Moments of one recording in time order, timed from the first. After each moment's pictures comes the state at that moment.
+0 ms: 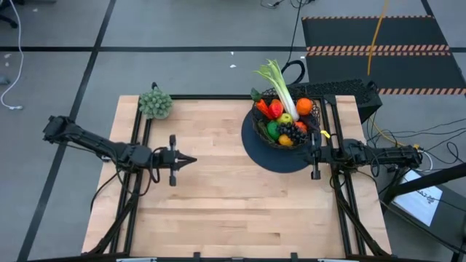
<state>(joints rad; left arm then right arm) -0.30 0.73 0.27 0.31 -0.36 0.10 0.05 0.01 0.01 0.02 0.05 -0.20</state>
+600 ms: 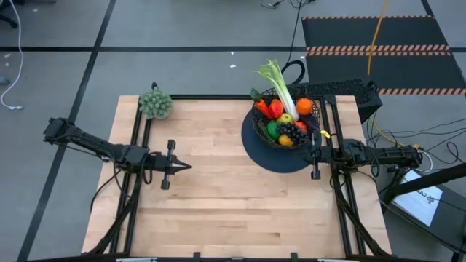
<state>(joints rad) -0.30 0.61 0.10 0.47 -0.18 0.20 0.05 0.01 0.01 0.02 0.05 -0.20</state>
